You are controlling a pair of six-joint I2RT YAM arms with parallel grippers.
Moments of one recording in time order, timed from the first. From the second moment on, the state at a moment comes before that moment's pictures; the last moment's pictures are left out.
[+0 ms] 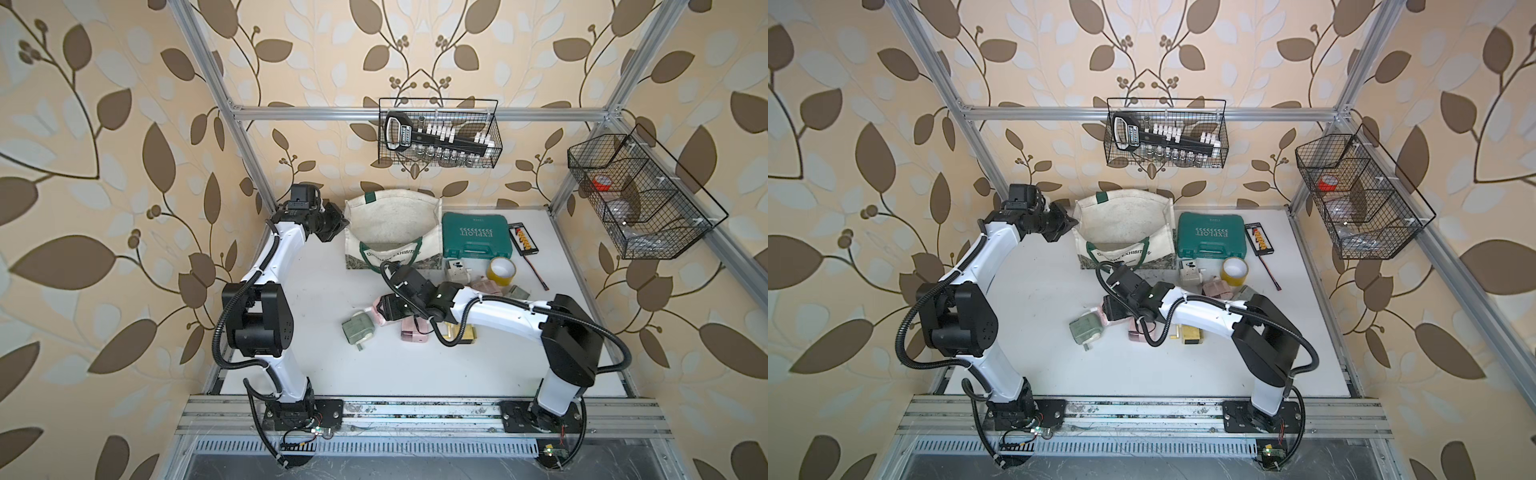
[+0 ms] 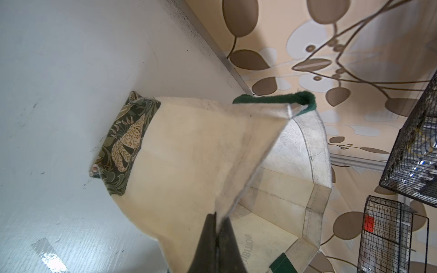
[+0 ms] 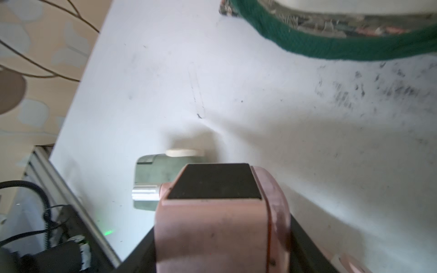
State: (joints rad) left arm 0.02 1.76 1.58 -0.60 0.50 -0.85; right arm 0.95 1.82 1.27 -0.34 0.04 0.63
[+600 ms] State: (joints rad) left arm 0.02 1.75 1.54 -0.56 0.54 -0.85; right arm 0.97 2.09 1.54 -0.46 0.10 0.63
